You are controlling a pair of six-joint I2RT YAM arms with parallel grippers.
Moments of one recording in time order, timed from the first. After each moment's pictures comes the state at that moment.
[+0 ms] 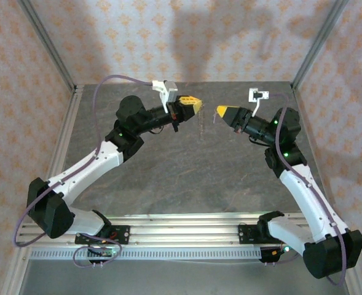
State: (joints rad) left arm -0.58 1.38 1.18 0.40 0.58 -0.30; right arm 0.25 0.99 0.94 0.16 -0.78 0.79
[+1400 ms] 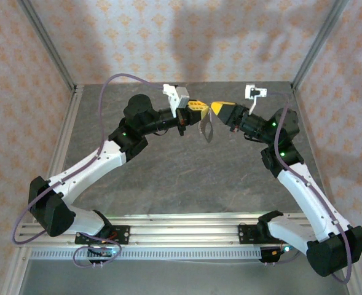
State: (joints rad) left arm -0.64 1.39 1.24 0.26 0.55 -0.12; right arm 0.34 1.01 0.96 0.27 -0.74 0.83
